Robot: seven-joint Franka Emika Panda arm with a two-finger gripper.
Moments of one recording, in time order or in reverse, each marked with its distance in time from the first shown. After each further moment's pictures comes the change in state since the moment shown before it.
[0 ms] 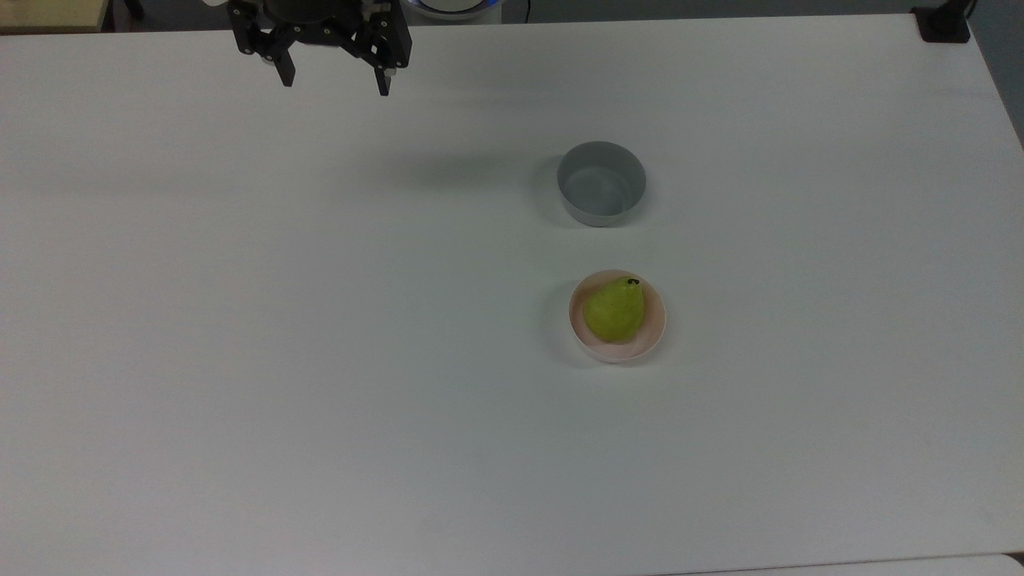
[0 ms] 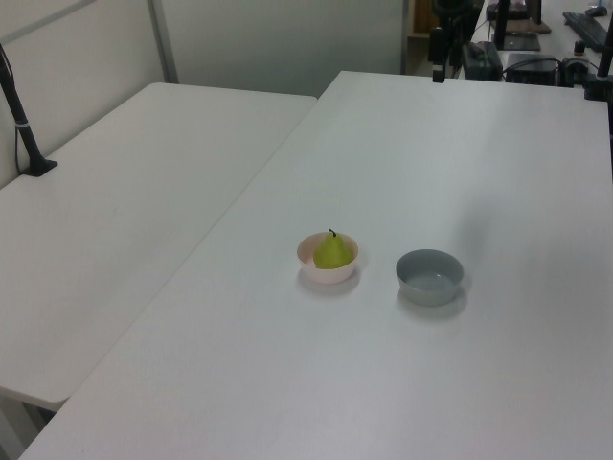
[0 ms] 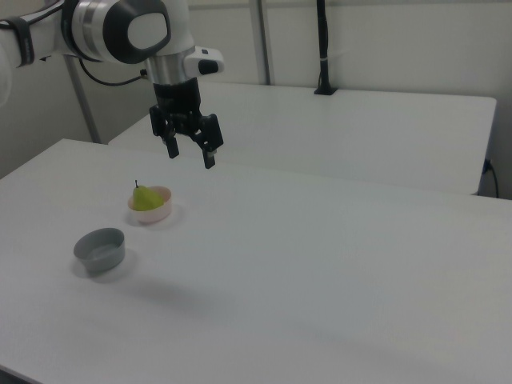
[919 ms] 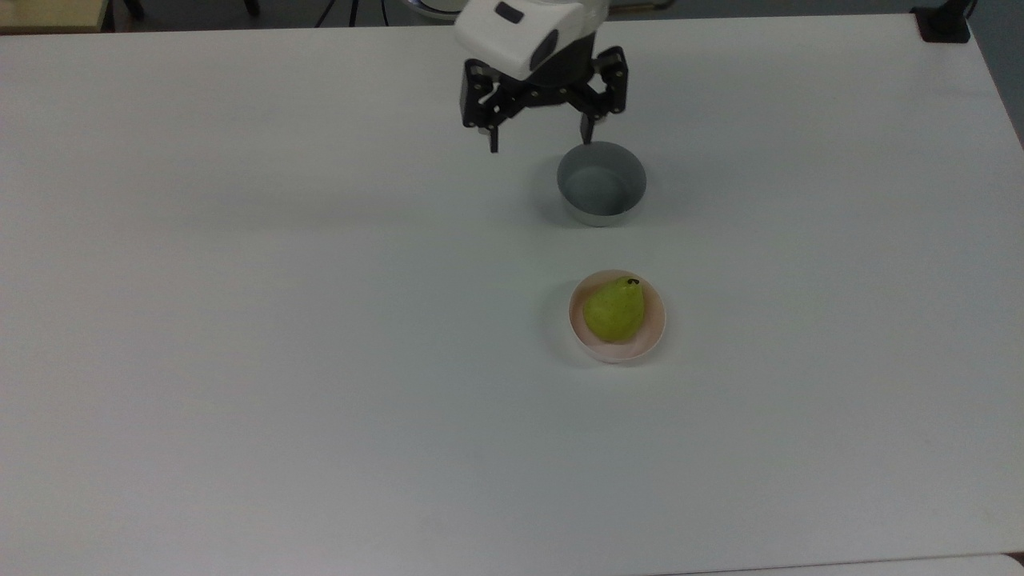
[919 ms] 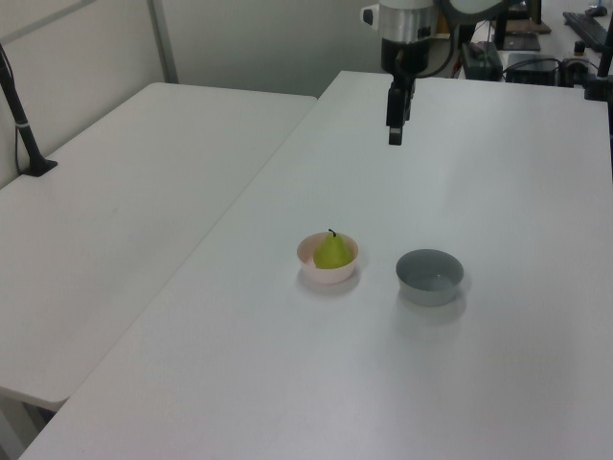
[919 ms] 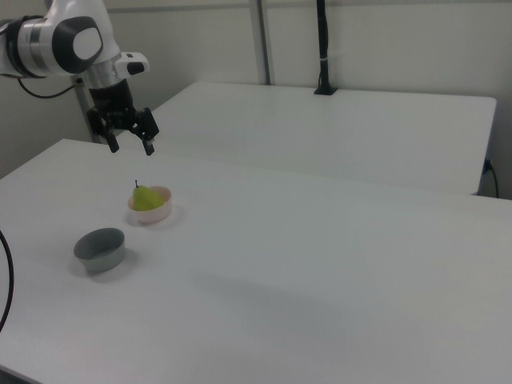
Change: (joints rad) arm 0.386 0.106 -0.073 0.033 0.000 0.131 0.080
